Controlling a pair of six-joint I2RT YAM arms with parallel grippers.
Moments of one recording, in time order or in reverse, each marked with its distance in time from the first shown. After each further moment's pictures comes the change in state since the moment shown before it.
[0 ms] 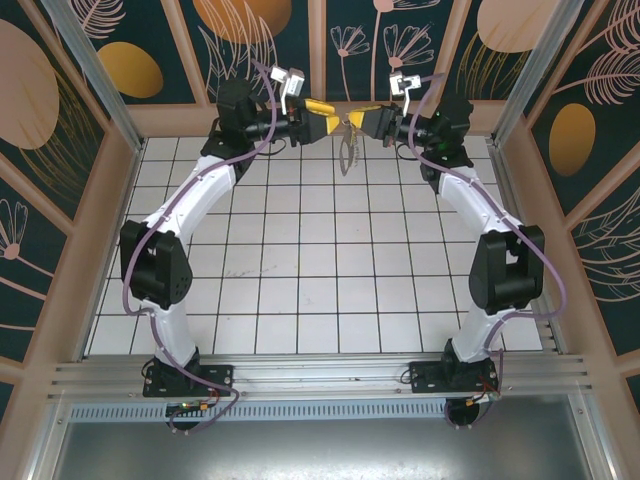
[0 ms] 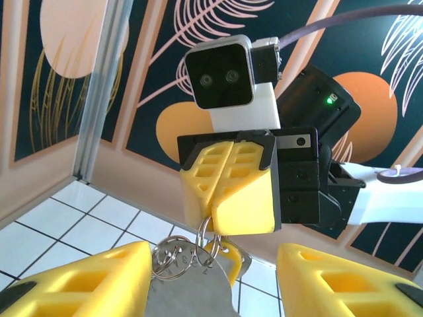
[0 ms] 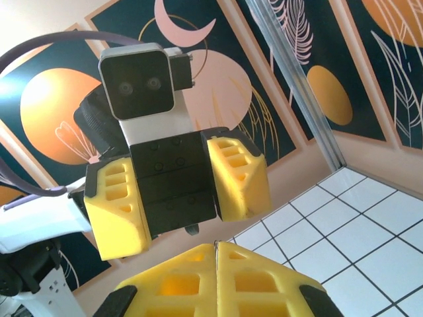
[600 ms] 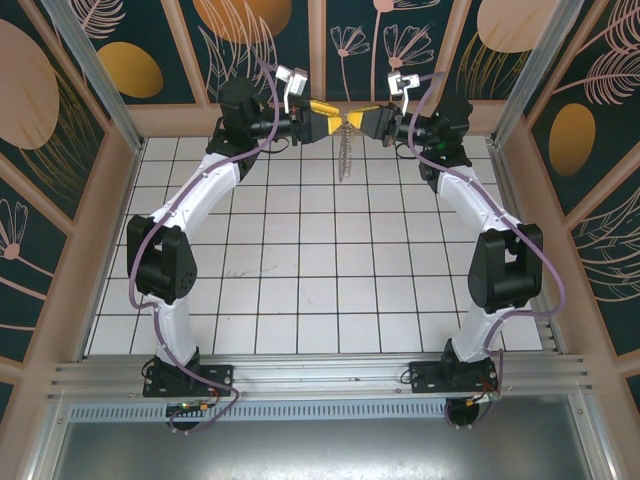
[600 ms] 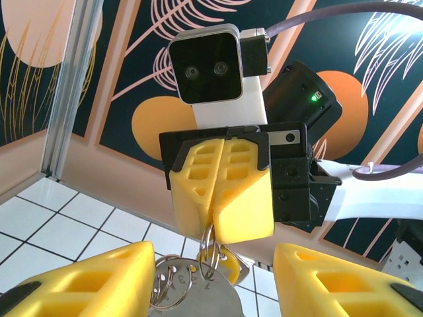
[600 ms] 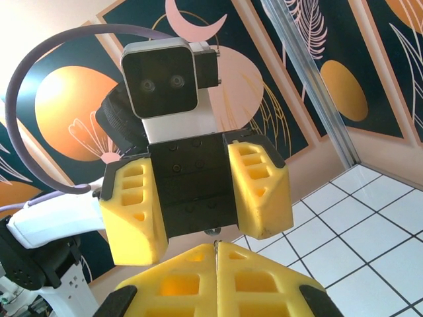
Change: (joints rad) left arm 0.000 0.046 0.029 0.079 0.066 -0.097; right arm 0.007 0.009 0.007 0.045 -0.025 0.053
